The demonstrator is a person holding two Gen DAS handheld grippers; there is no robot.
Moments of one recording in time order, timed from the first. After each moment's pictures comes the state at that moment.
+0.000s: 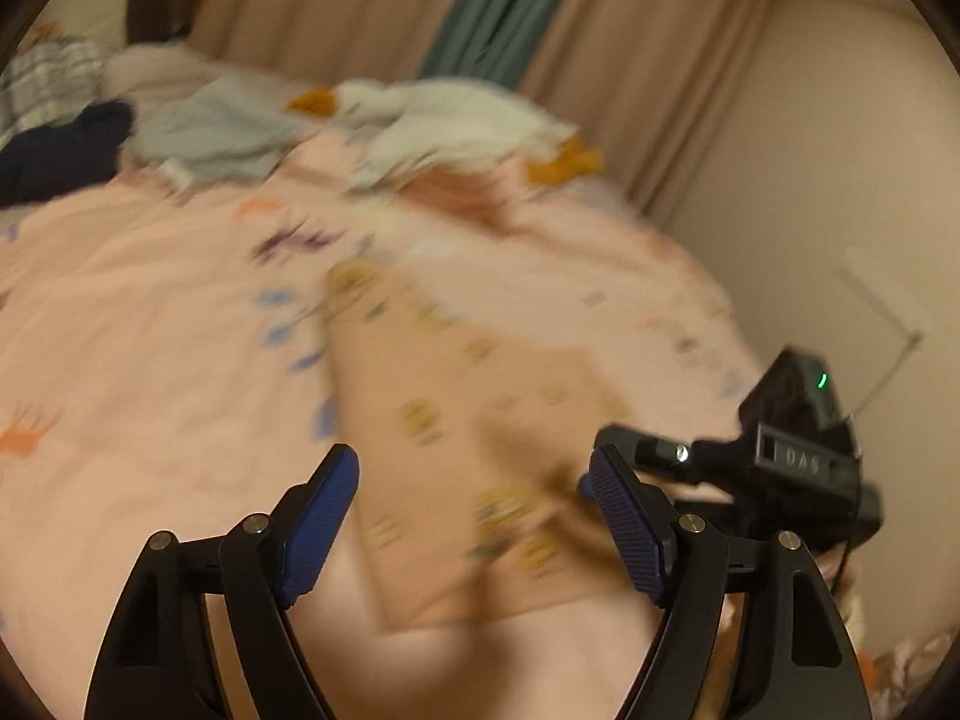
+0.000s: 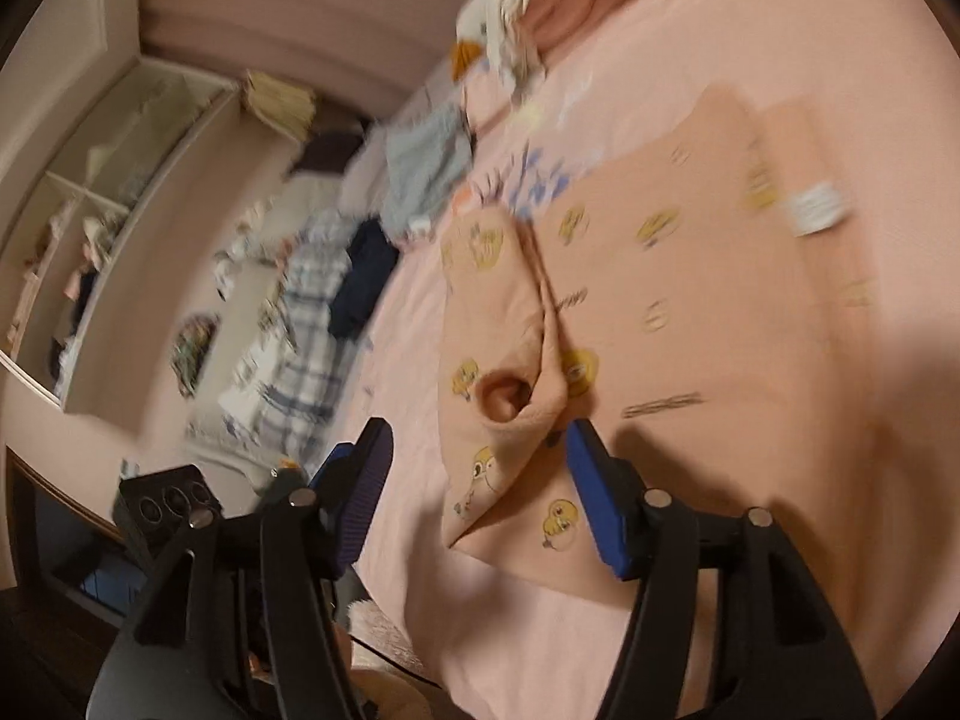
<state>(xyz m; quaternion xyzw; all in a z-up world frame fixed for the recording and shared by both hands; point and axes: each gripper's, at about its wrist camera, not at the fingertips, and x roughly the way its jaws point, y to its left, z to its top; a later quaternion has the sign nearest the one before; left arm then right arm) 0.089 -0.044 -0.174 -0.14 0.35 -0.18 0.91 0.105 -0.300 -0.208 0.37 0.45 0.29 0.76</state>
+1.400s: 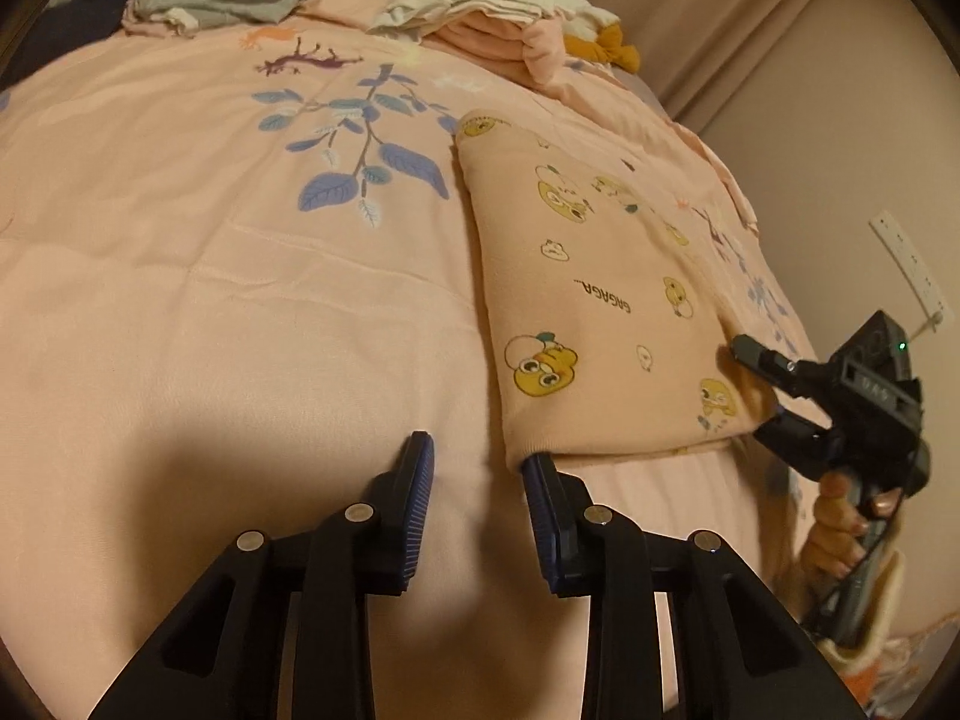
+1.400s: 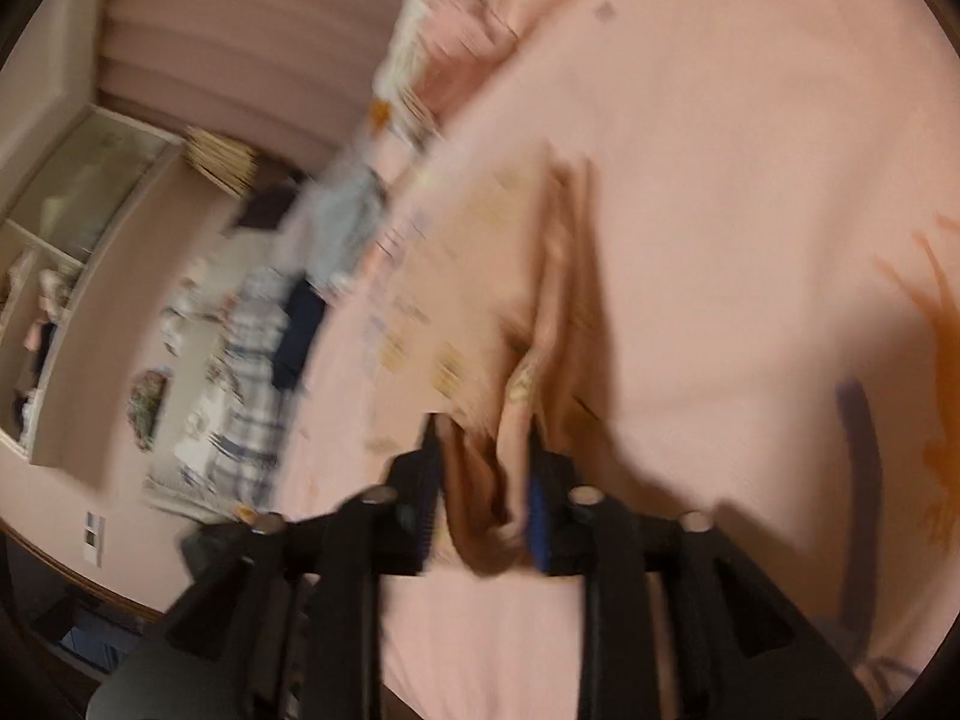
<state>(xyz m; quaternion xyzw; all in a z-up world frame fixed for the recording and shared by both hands) 0.086 -0.073 -0.230 -0.16 0.48 -0.19 0.84 0.065 -0.388 -0.219 0.38 0.44 0.19 0.79</state>
